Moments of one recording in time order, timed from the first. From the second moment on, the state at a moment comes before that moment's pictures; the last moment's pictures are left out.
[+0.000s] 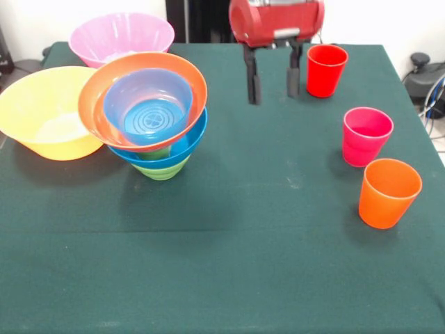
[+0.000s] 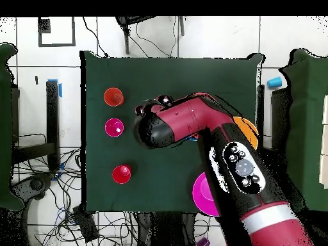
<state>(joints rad) -0.57 -0.78 0.63 1.70 -0.71 0.47 1.71</state>
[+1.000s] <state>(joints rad) -0.63 -0.57 0.62 1.71 -0.70 0.29 1.76</state>
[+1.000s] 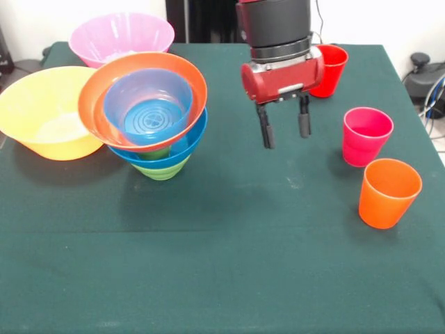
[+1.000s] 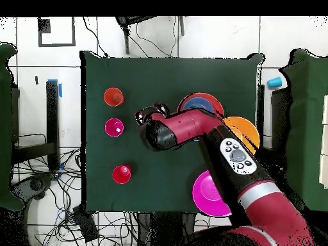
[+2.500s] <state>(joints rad) -0.75 -0.58 0.77 1.72 -0.66 0.29 1.76</state>
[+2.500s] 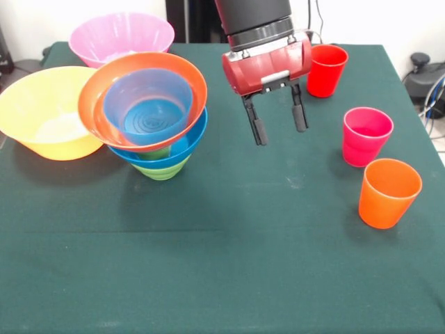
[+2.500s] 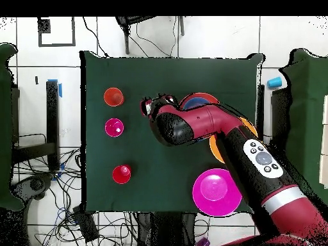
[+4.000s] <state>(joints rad) -0.66 -0.63 0.76 1.73 -0.63 0.29 1.76</state>
